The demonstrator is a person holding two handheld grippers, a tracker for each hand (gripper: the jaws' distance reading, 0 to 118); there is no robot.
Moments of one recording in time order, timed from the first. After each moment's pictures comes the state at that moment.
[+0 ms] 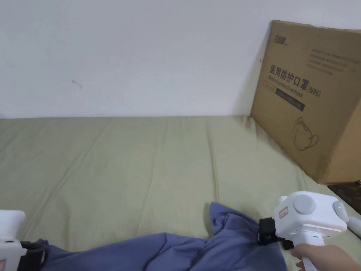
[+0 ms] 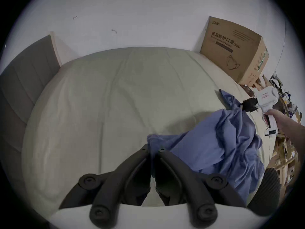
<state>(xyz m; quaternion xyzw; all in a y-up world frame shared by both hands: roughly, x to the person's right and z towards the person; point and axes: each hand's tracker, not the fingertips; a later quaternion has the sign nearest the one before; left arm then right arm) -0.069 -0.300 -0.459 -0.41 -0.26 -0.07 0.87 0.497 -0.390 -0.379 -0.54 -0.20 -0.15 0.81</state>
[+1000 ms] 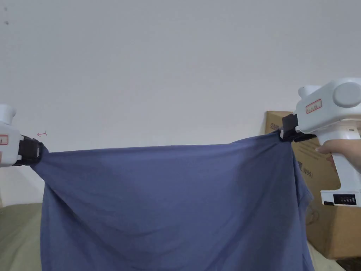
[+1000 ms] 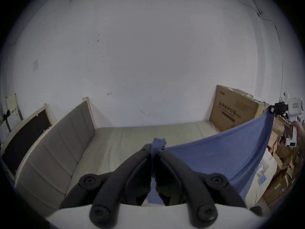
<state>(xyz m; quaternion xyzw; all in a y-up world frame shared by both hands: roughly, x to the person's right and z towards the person) -0.128 0.046 -0.478 -0.18 -0.20 -0.03 0.96 0.429 0.081 -0.324 -0.22 -0.12 -0.07 0.96</state>
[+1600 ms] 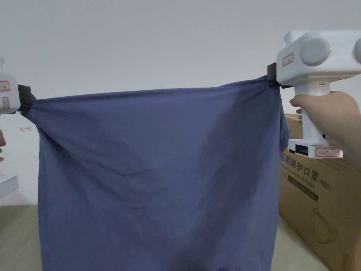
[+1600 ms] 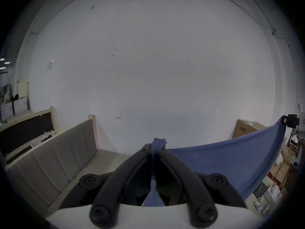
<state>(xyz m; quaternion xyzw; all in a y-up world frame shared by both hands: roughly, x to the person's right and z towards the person) -0.080 0.061 -0.622 -0.06 -0.11 0.05 0.99 0.429 0.127 -0.475 -0.07 -0.20 0.02 0.98</state>
